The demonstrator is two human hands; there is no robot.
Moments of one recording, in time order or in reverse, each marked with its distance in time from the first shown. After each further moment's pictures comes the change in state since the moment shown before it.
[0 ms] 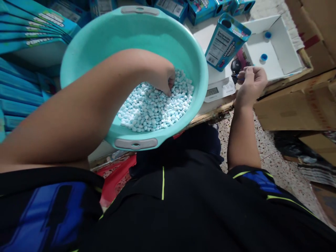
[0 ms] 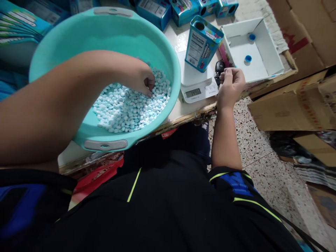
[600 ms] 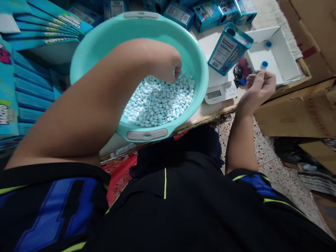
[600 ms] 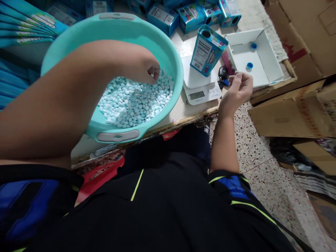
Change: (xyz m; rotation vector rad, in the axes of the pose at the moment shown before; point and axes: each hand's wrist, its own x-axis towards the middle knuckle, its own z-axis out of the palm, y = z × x) left_hand -0.028 0.002 -0.017 0.067 0.183 -0.040; right_hand -0.018 -0.024 -0.006 0.047 0.133 -0.133
